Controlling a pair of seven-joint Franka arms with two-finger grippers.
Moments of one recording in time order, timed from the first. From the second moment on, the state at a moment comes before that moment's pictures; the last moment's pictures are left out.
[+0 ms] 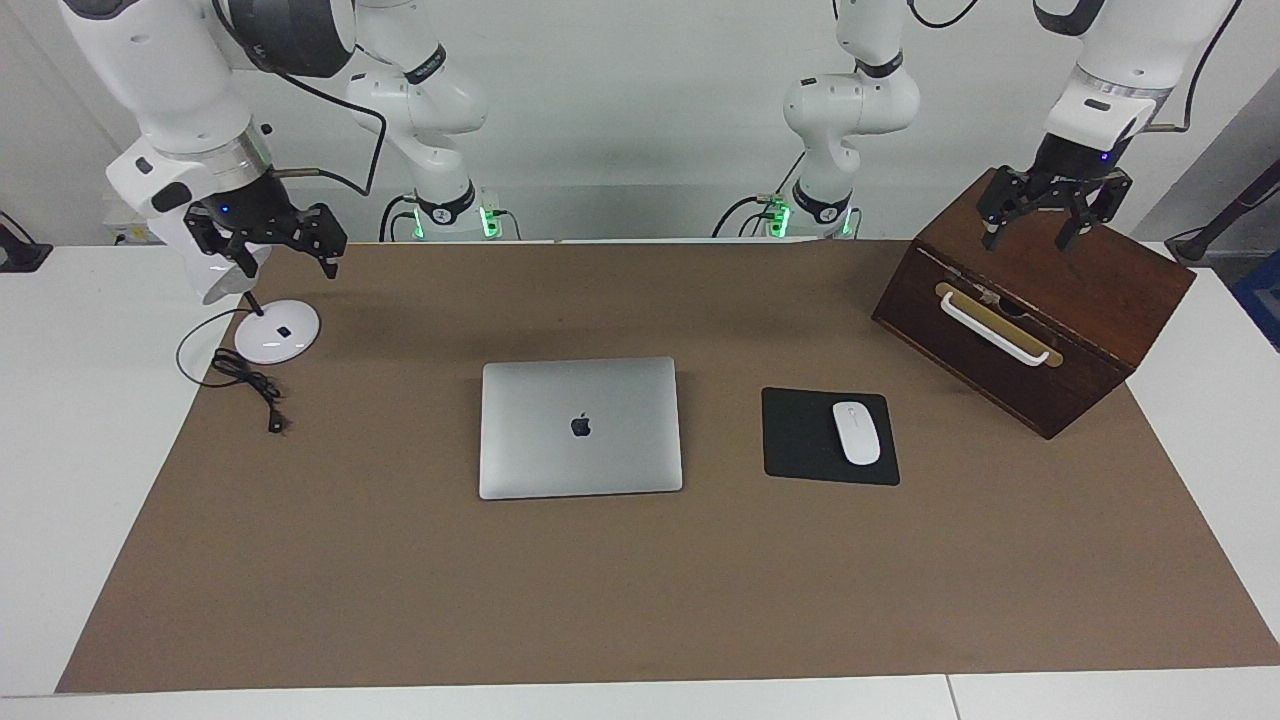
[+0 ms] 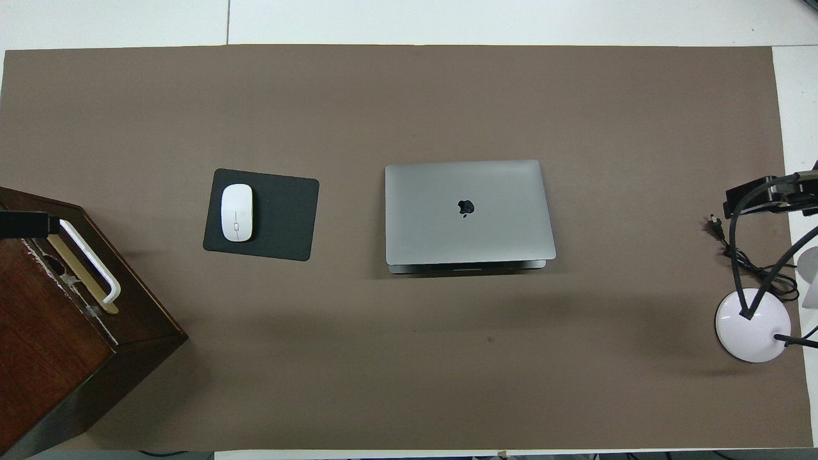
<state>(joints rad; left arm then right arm) -0.05 -0.21 0.06 -1.81 0.00 1.74 0.09 -0.06 -0.03 0.02 -1.63 -0.06 1.54 -0.03</state>
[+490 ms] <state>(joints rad) -0.14 -0.15 0.14 -1.80 0.00 1.73 0.02 -0.06 -0.03 0.02 -1.64 -0.06 1.54 -0.03</state>
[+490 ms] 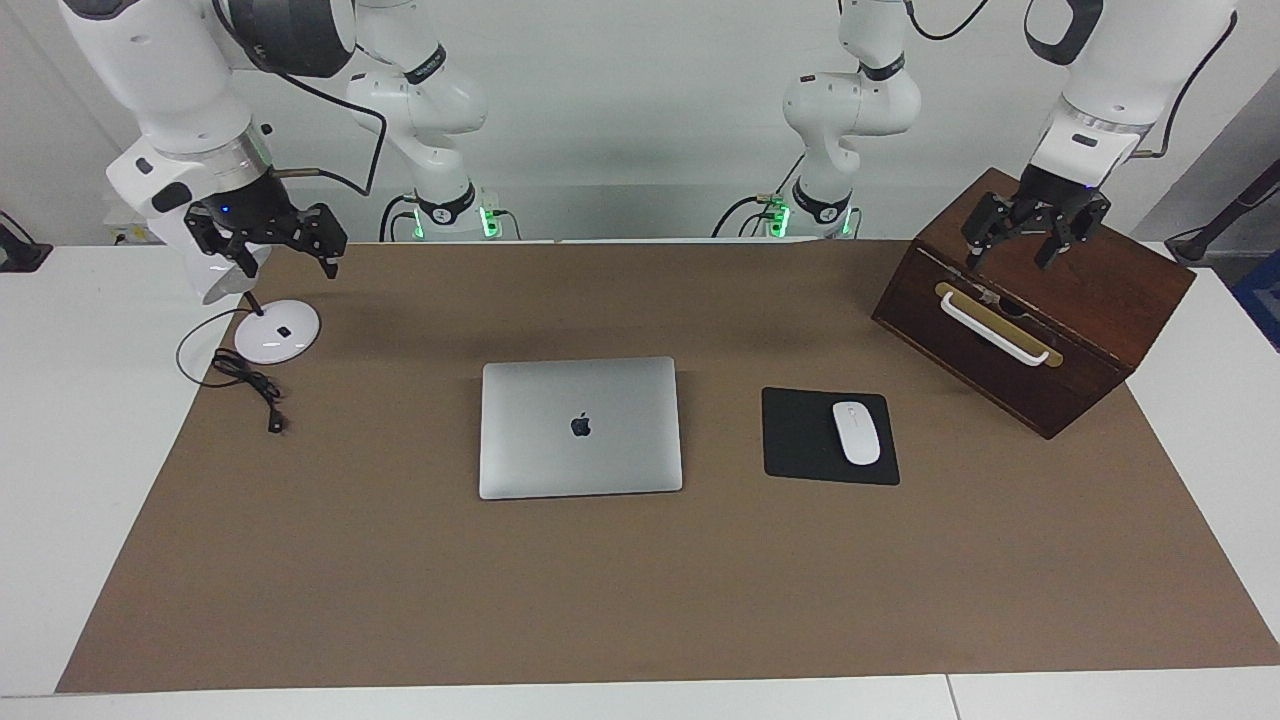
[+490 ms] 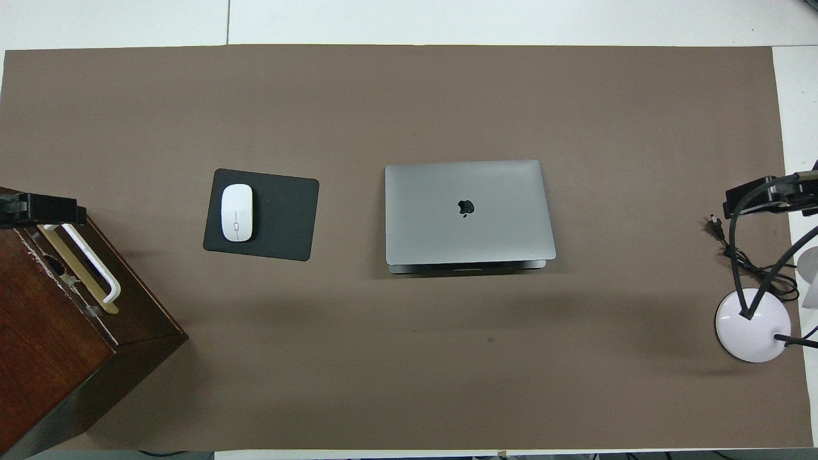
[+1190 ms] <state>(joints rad) -0.14 -0.09 0.15 -1.71 -0.01 1.73 -0.03 -0.06 -0.03 0.02 -1.64 -0.06 1.56 -0.03</state>
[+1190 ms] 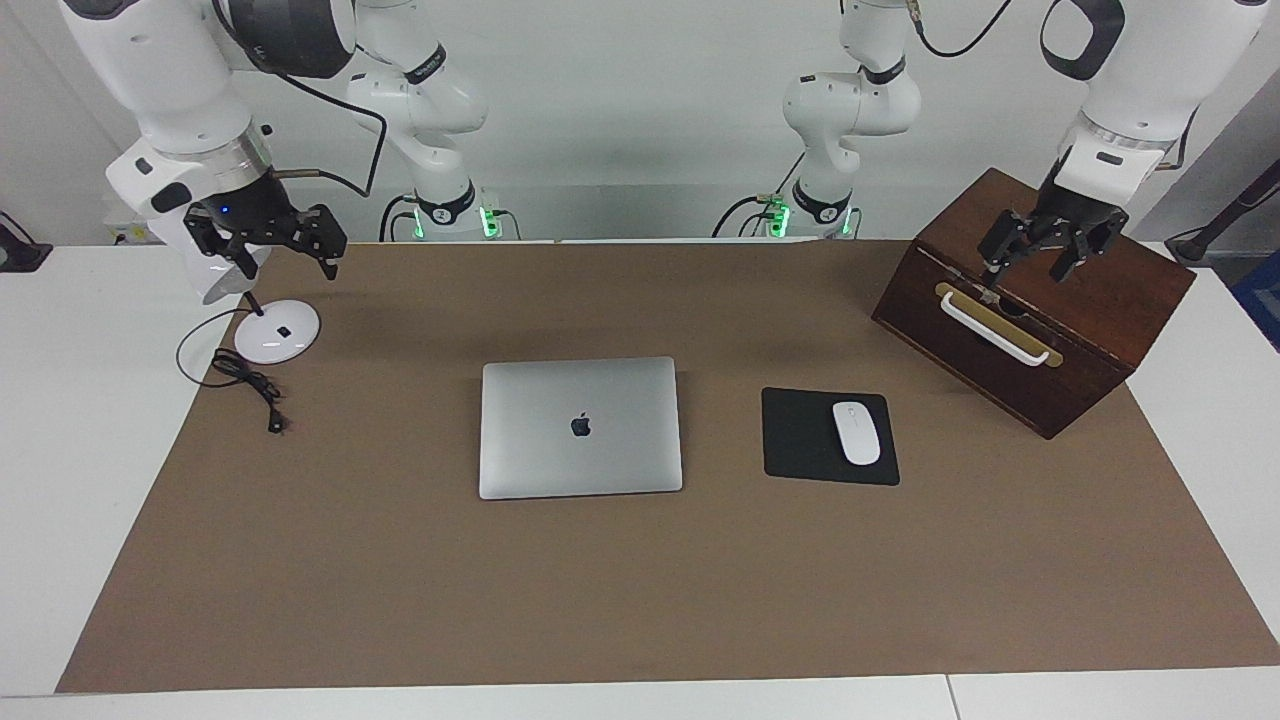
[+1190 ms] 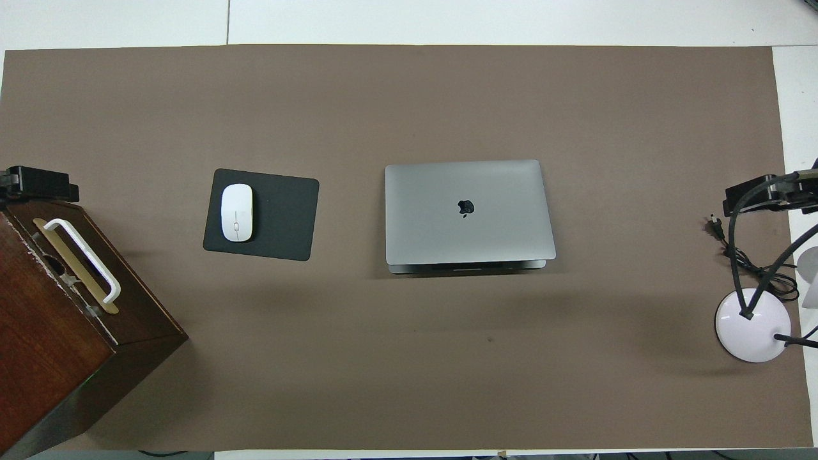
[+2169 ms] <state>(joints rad) -0.14 -0.08 0.13 -1.67 -0.01 1.70 -0.01 -0.06 -0.03 0.02 -1.65 -0.06 1.58 -0.05</state>
